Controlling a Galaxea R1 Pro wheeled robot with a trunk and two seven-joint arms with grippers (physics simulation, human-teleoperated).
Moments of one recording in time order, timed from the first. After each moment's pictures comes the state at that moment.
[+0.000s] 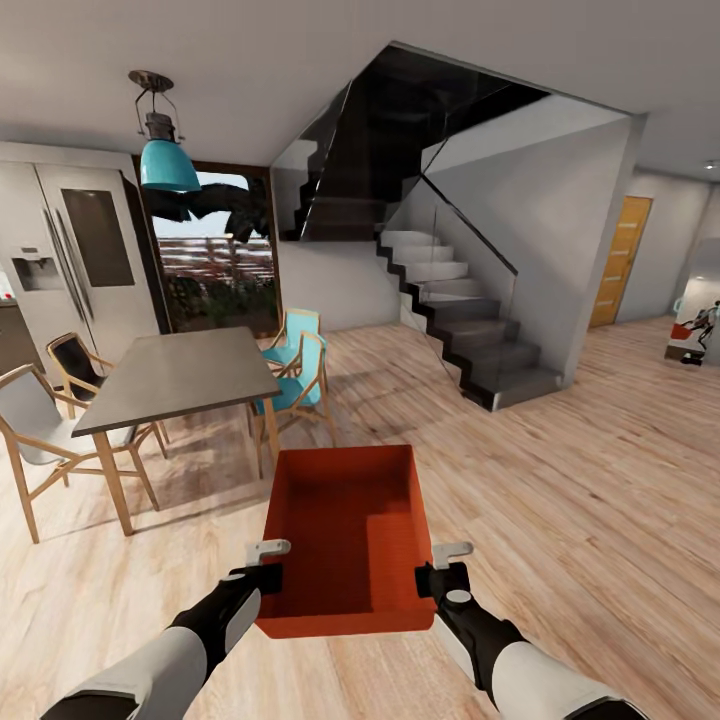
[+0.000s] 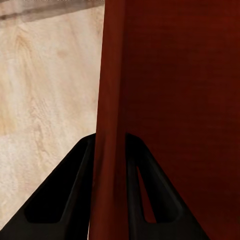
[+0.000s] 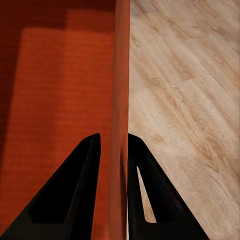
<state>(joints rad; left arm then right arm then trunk) -0.71 -0.07 -0.04 -0.25 0.13 0.12 0.14 -0.68 0.13 0.25 -0.22 -0.09 -0.07 -0.22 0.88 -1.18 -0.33</state>
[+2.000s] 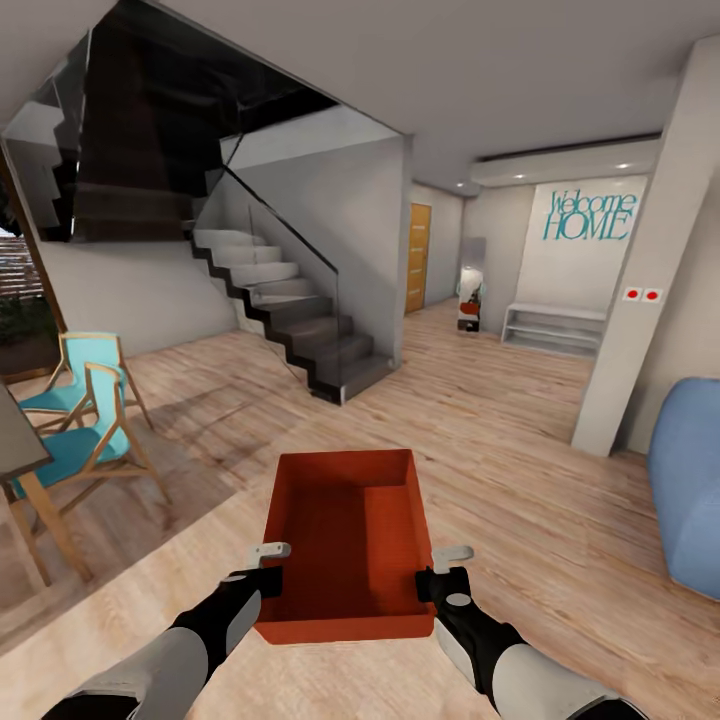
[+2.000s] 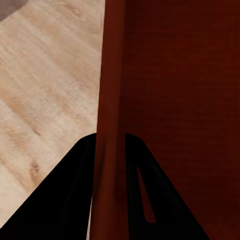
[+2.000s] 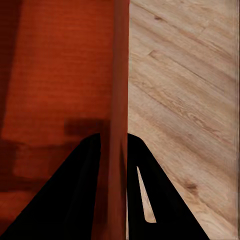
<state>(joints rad) -0.71 -0.07 -0.01 -0.24 0.09 0.13 0.14 -0.68 0.13 0.31 -0.21 -0.16 -0.07 -0.24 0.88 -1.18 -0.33</state>
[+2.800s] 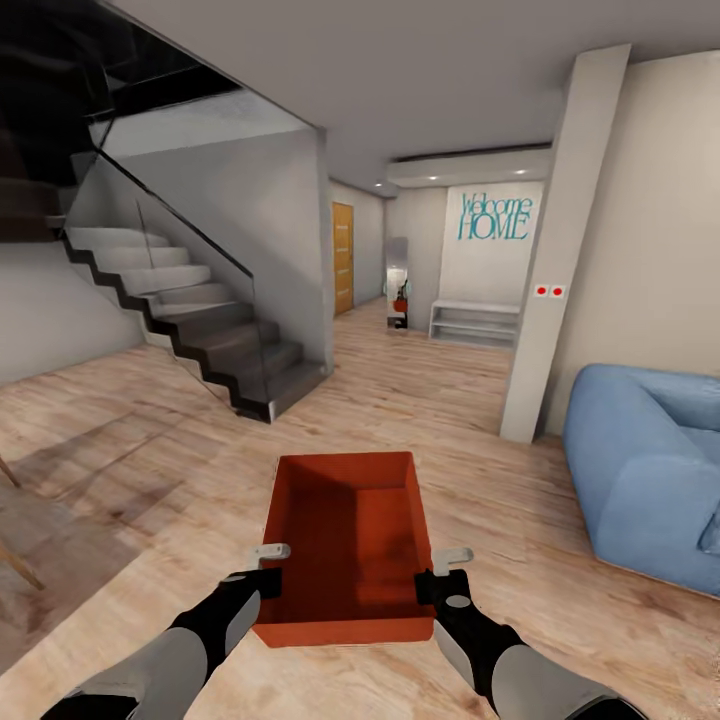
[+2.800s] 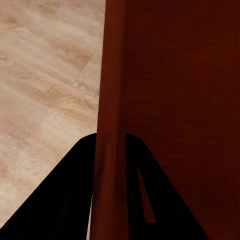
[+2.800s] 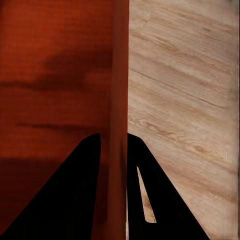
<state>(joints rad) -0.71 -0.07 -0.01 -0.24 0.09 0.15 0.14 -0.68 0.13 0.31 -0.20 -0.17 -0.07 -0.24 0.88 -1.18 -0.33</state>
